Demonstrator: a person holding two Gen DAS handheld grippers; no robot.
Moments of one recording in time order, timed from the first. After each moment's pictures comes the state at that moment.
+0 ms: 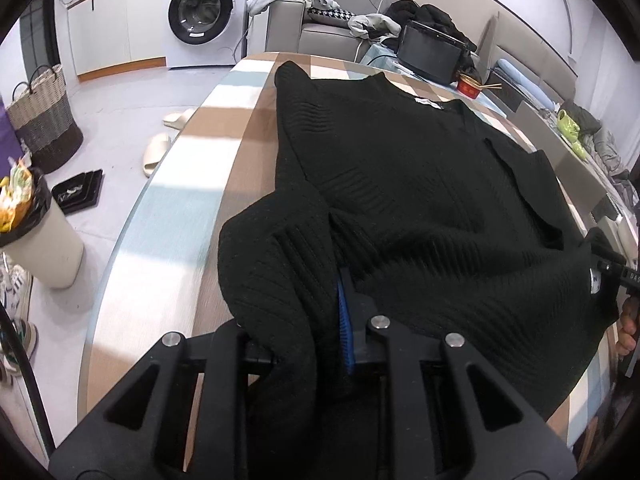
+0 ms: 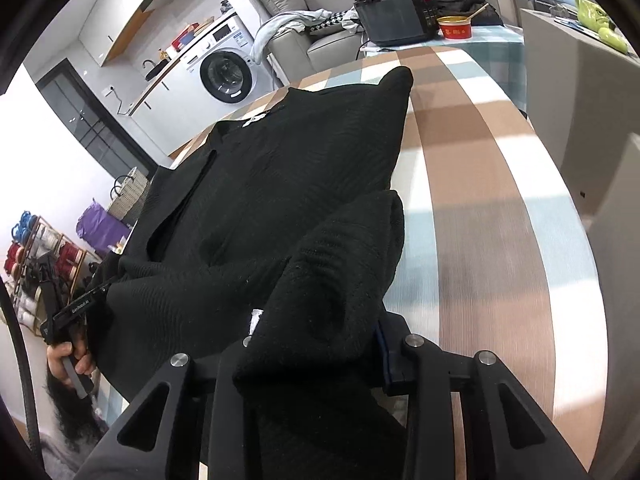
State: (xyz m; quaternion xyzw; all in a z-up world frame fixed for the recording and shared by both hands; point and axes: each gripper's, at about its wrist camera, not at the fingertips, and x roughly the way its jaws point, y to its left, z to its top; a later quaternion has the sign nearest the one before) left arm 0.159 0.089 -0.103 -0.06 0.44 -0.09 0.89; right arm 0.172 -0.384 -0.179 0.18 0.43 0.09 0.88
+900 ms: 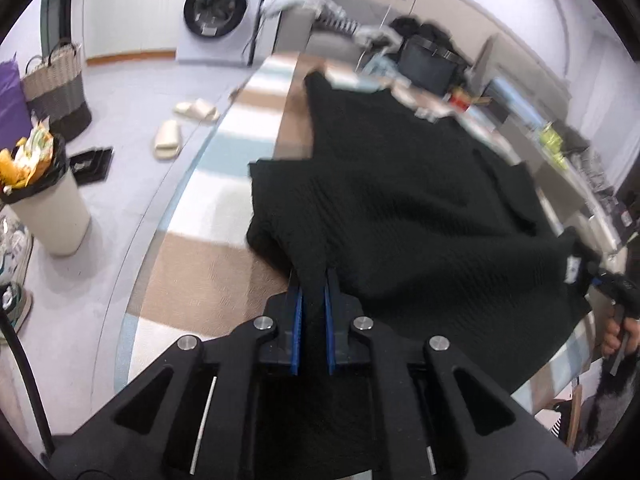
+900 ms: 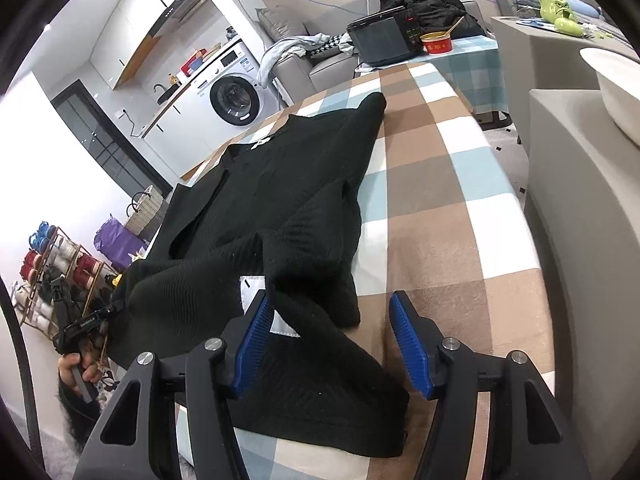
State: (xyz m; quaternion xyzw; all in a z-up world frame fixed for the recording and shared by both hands) left arm 0.057 0.143 -0.082 -0.10 0.41 -0.11 0.90; right arm 0.099 -0.411 -0.172 0.21 0.39 0.10 0.89
